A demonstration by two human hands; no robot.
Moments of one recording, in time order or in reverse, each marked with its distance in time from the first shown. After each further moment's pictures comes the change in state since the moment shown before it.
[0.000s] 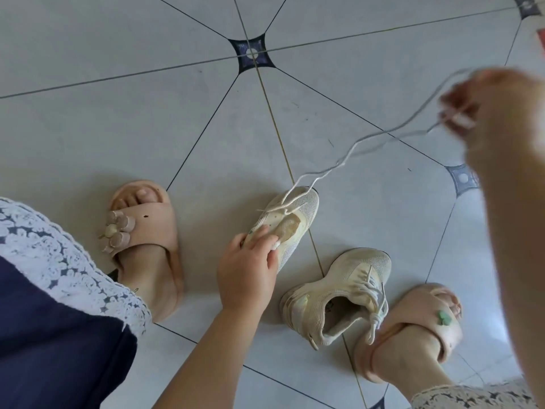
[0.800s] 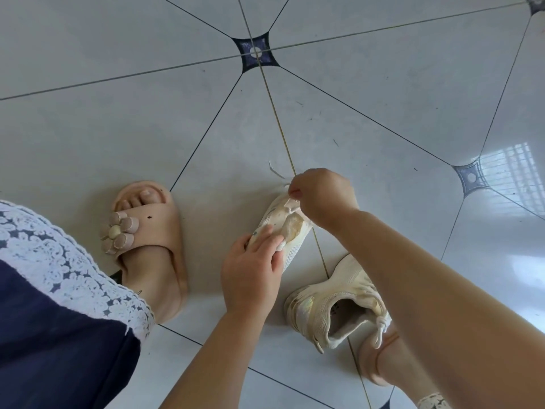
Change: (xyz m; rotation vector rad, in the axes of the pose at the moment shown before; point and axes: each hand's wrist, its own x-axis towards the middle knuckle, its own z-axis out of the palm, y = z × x) left_hand -0.003 -0.008 0.007 0.025 0.058 0.057; right_hand -0.053 0.117 0.083 -1.330 -0.691 -0.570
